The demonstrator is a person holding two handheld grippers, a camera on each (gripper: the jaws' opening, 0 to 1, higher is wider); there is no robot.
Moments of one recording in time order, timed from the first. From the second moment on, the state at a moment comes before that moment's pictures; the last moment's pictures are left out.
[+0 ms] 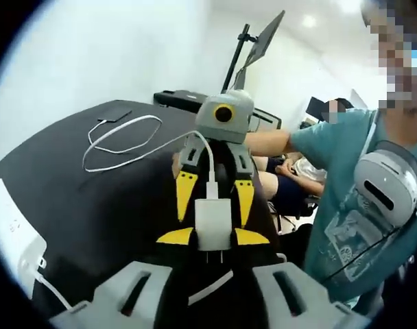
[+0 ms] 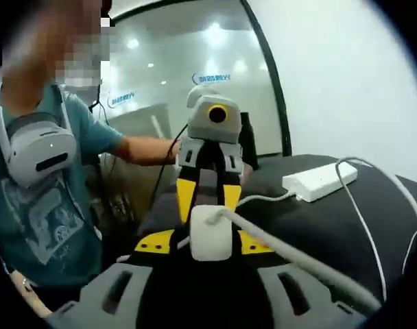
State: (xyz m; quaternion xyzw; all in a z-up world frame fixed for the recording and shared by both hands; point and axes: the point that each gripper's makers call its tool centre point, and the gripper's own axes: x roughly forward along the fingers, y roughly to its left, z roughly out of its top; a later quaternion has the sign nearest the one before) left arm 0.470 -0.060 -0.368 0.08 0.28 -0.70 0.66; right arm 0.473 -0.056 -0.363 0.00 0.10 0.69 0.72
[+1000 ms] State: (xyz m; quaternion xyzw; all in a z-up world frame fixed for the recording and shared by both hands) left arm 0.486 -0.013 -0.359 0.08 0.30 -0.65 0.70; right arm 0.498 -0.070 -0.351 -0.05 0.13 0.66 0.74
